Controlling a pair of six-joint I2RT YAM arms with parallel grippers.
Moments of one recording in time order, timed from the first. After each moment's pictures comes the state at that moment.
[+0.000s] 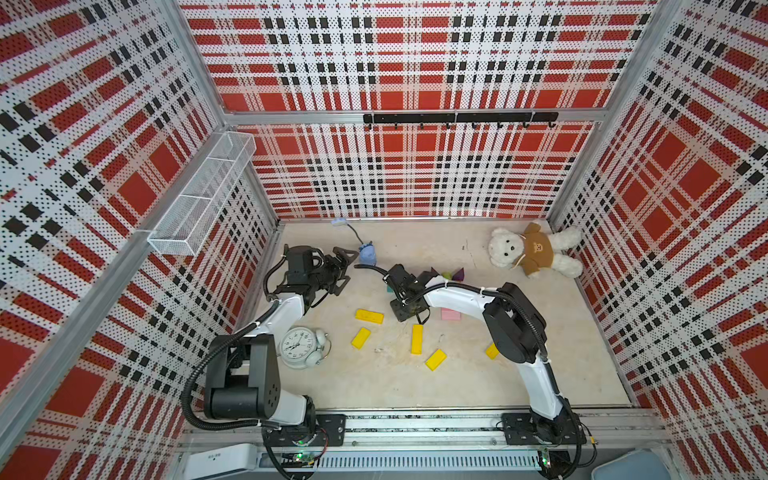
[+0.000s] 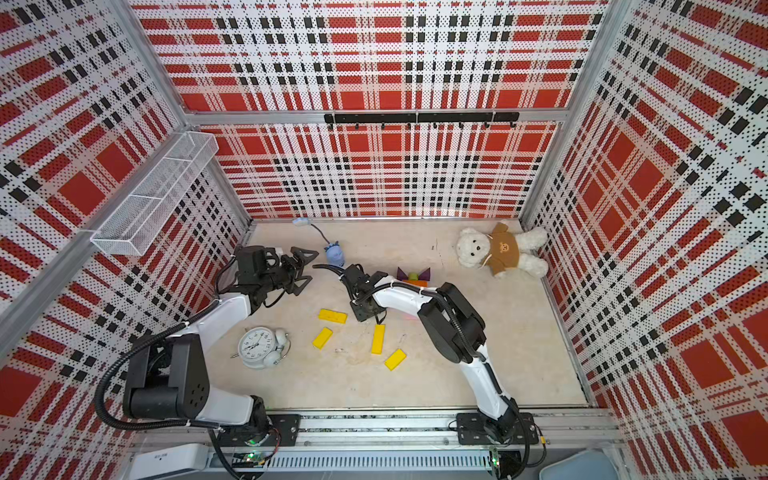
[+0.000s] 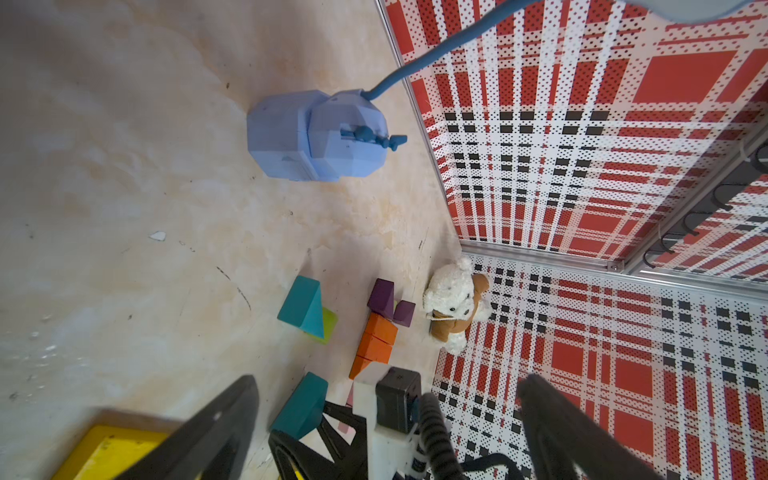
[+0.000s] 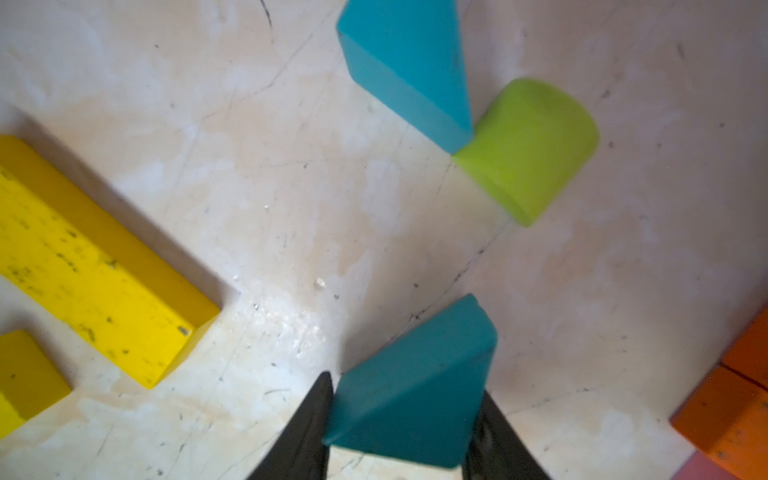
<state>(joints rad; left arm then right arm) 0.00 1.46 0.85 0.06 0.62 -1.09 0.86 2.15 1.62 -0.70 0.13 0.33</state>
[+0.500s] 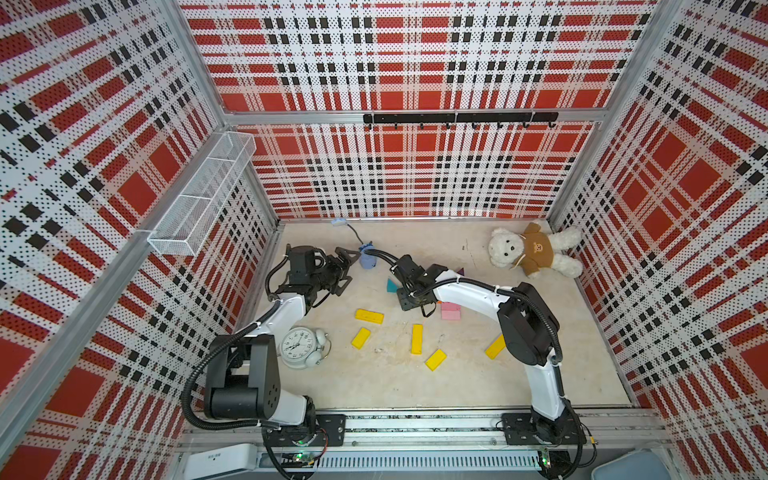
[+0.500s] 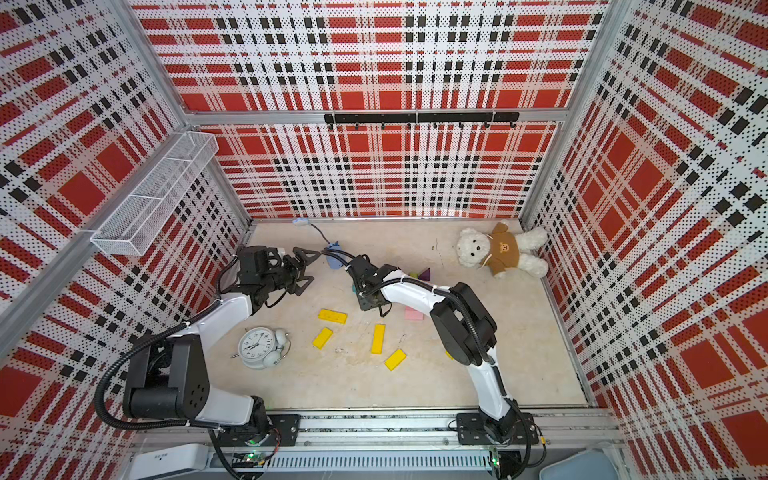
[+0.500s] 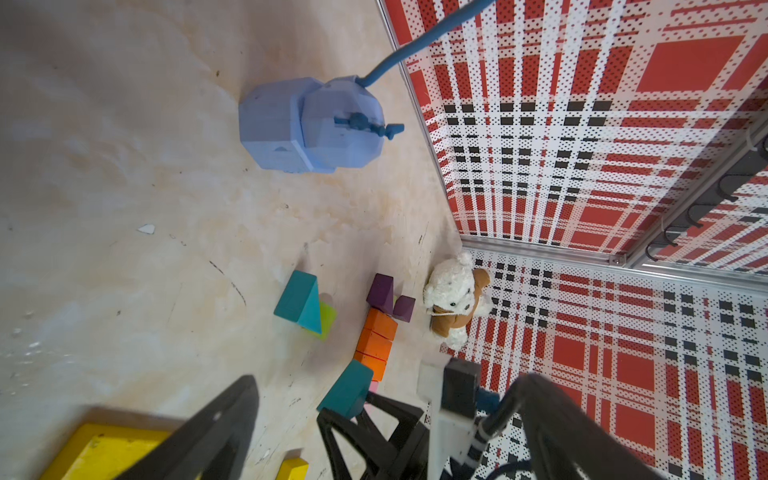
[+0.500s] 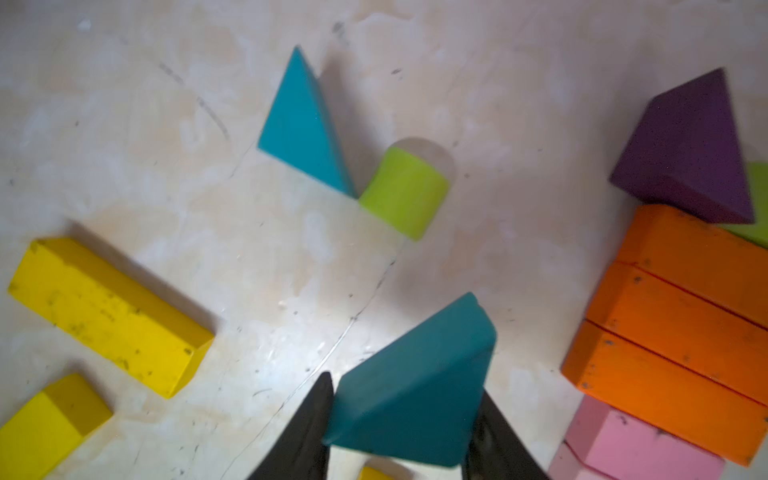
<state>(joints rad) -0.03 1.46 0.85 0.06 0.61 -1.09 0.80 2.08 1.61 -0.70 0.19 0.45</state>
